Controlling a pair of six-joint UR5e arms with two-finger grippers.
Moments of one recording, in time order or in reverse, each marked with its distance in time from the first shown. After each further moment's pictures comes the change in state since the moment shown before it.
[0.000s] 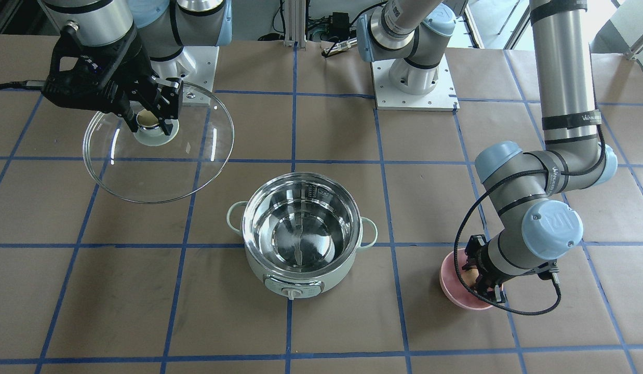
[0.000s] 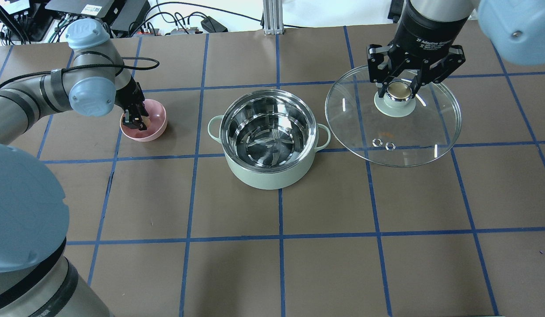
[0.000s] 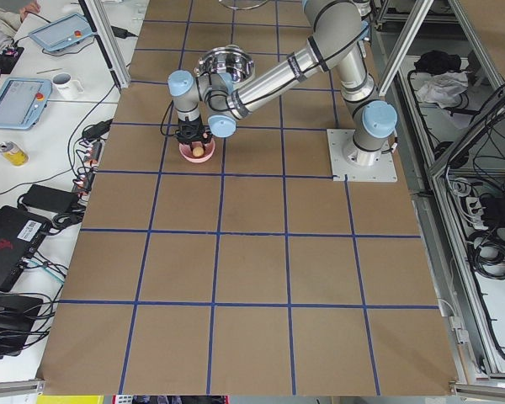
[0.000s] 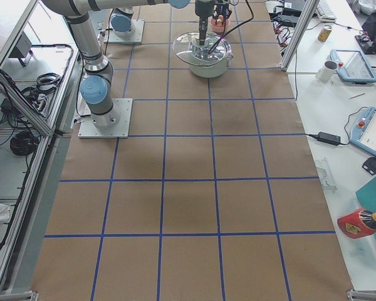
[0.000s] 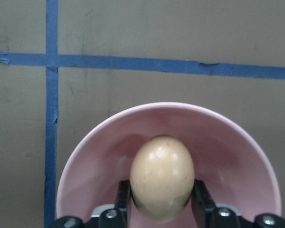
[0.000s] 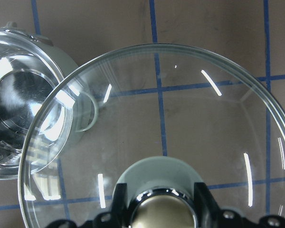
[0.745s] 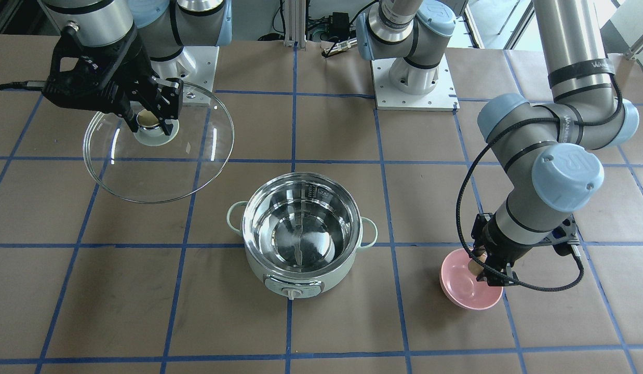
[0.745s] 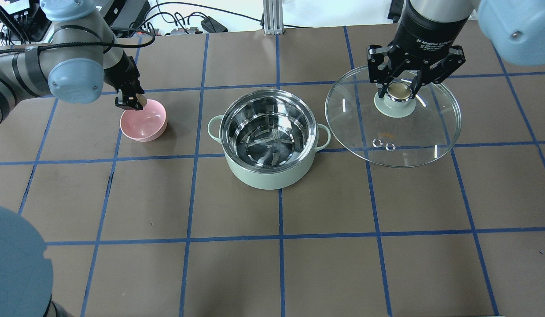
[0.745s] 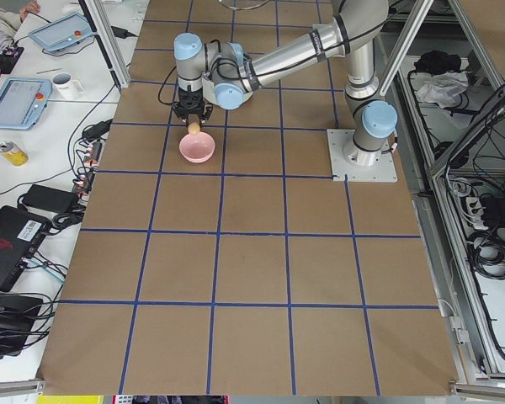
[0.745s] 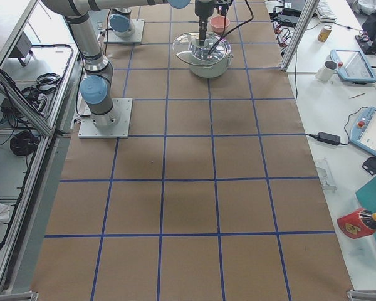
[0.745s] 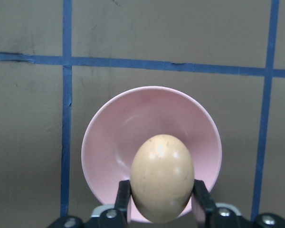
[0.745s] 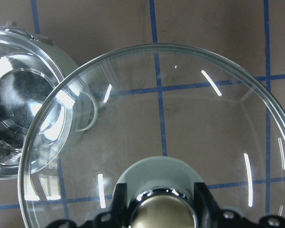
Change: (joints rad) left arm -0.047 0.156 0.008 -0.045 -0.005 -0.019; right arm 0.000 0.000 0.001 0.000 0.000 -0.001
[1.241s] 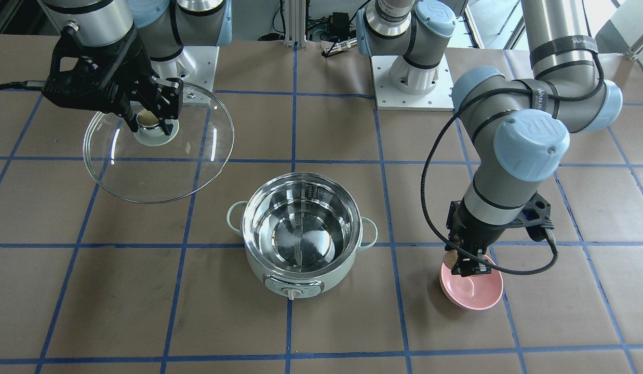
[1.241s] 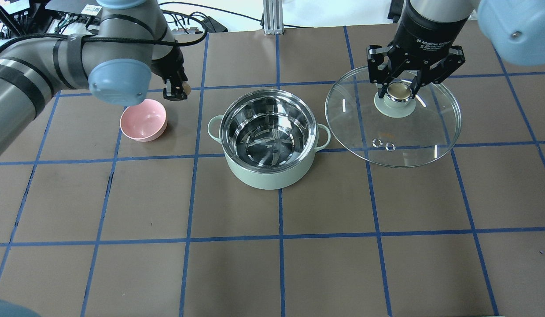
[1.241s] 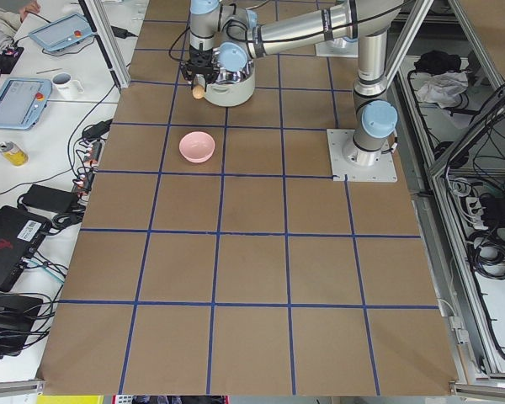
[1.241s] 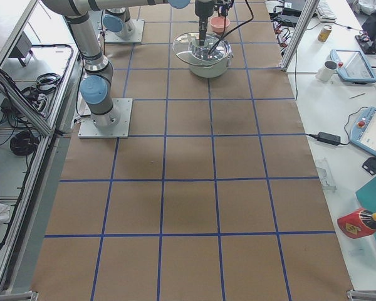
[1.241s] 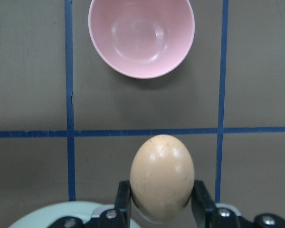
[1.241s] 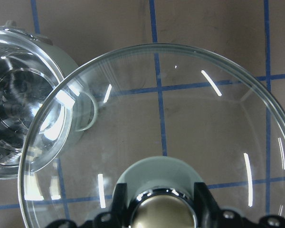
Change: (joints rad) left arm -0.210 0.083 0.007 -0.001 0.006 -0.182; right arm 0.000 0.000 0.001 0.000 0.000 0.000
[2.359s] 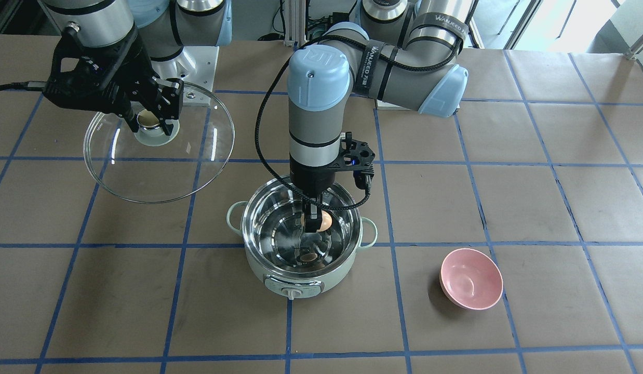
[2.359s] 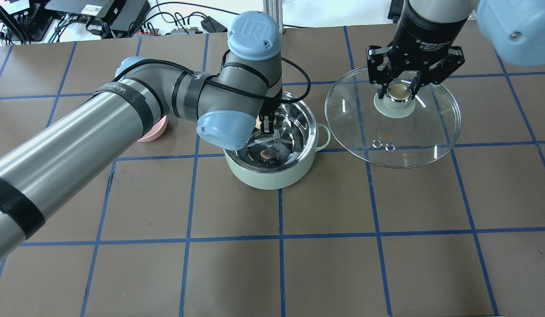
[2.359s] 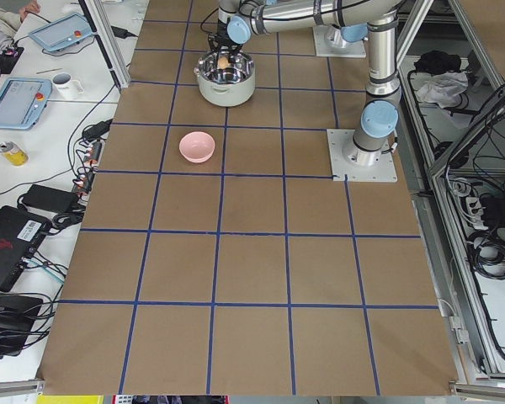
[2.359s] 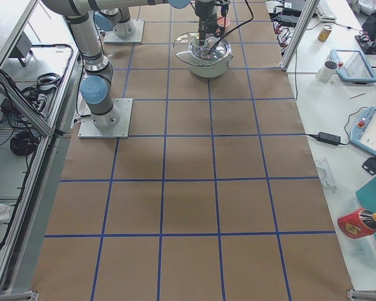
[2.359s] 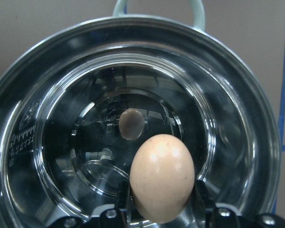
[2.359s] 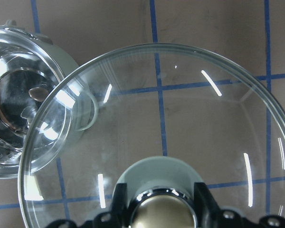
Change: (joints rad) left arm -0.335 -0.076 -0.008 0.058 0.000 -0.324; right arm 0.001 0.000 0.001 0.000 0.000 0.000
